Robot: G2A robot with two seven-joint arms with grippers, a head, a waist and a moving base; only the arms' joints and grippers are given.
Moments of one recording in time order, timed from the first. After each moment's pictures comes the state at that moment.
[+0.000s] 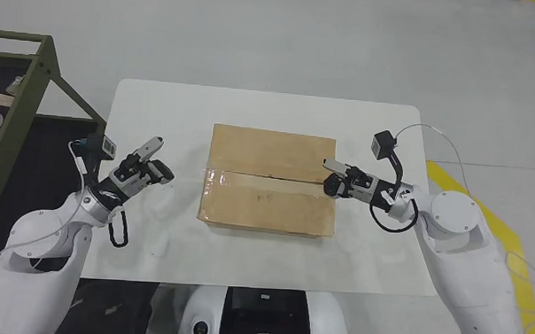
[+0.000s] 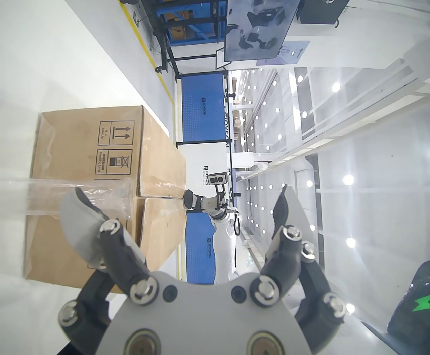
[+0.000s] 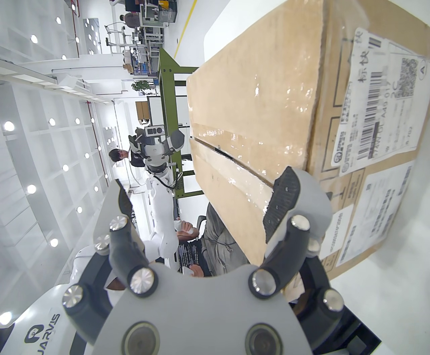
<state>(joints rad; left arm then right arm) 1.79 -0.96 -1.84 -1.96 -0.52 -0.05 -0.69 -1.29 -1.10 1.33 -1.74 0.25 0.14 0.93</state>
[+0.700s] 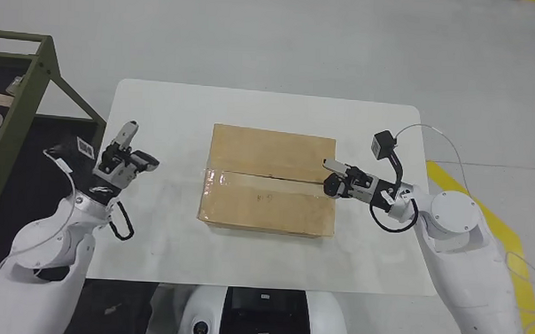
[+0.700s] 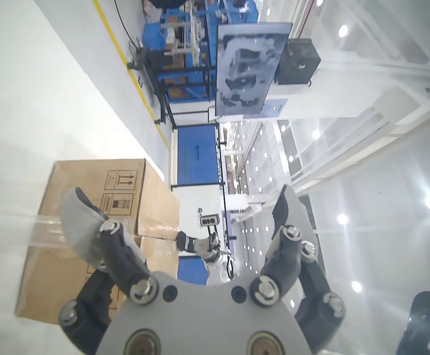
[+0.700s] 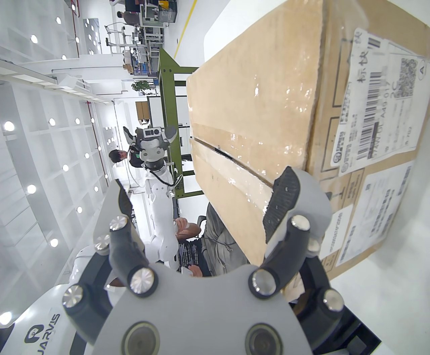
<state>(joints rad) 1.87 -0.99 -1.85 -2.02 -0.53 -0.09 -0.36 -1.29 -1.10 1.33 -1.74 0.25 0.14 0.93</state>
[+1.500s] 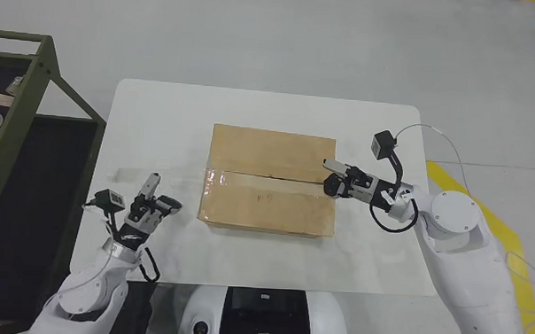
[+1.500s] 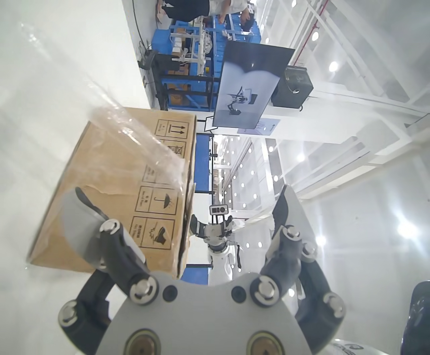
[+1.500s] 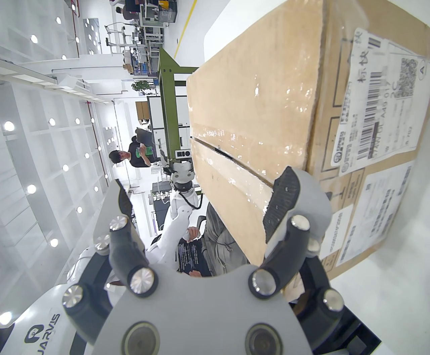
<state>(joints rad) 2.03 -1.05 -1.66 -1.92 -0.50 -0.35 -0.28 -1.29 -1.10 1.33 -1.74 0.25 0.14 0.93</state>
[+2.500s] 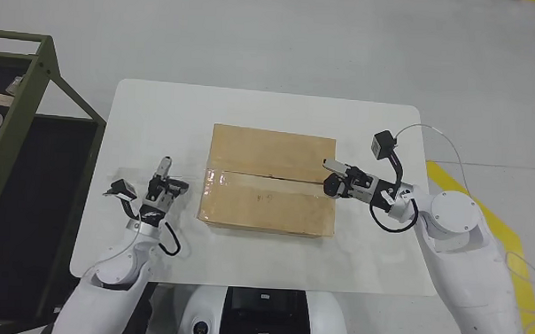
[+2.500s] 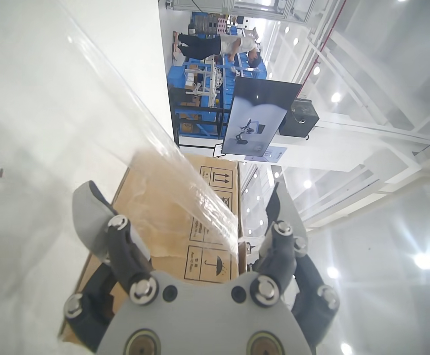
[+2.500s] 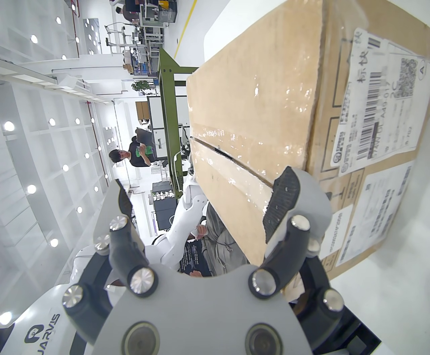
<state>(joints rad) 1.78 -1.10 -1.52 -1.69 -0.43 -0.35 -0.11 -1.29 -1.10 1.33 -1.74 0.25 0.14 0.93</state>
